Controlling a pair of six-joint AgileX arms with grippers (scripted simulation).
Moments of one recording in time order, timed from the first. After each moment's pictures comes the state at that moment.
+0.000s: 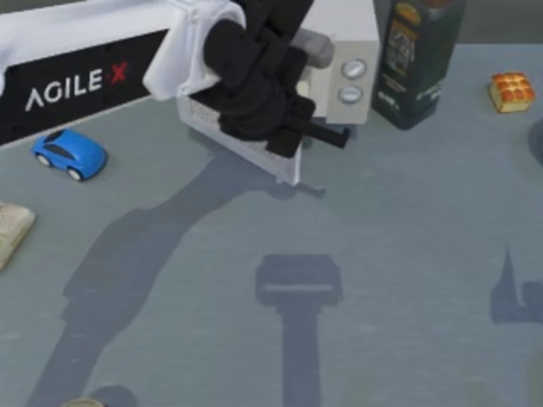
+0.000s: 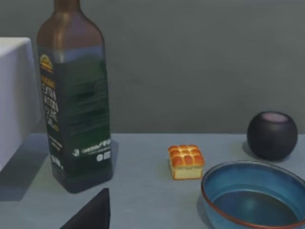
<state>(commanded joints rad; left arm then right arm) -0.62 1.98 1.59 -0.65 -0.05 -0.08 0.00 0.00 0.00 0.00 0.00 0.00</state>
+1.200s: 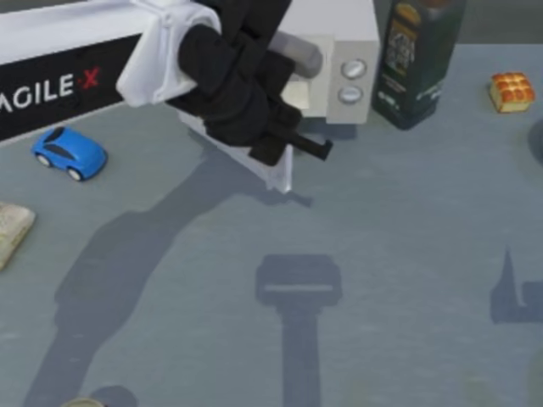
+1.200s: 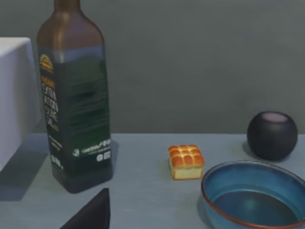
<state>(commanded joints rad) -0.59 1.92 1.51 -0.63 0.01 0.02 0.00 0.00 0.00 0.00 0.00 0.00</state>
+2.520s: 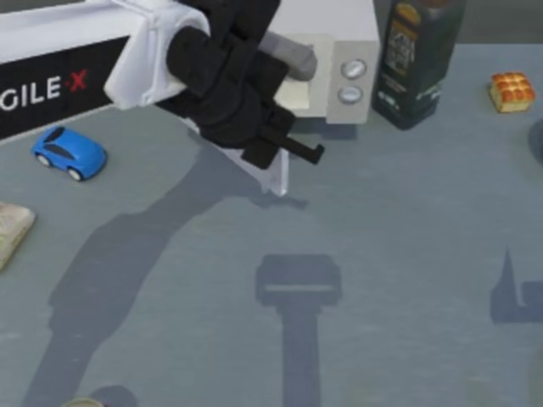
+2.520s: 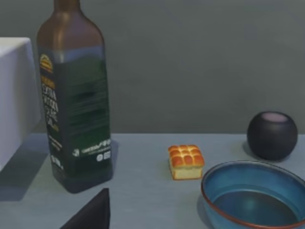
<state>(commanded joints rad) -0.58 1.90 1.48 -0.62 0.03 0.06 0.00 0.00 0.00 0.00 0.00 0.00</state>
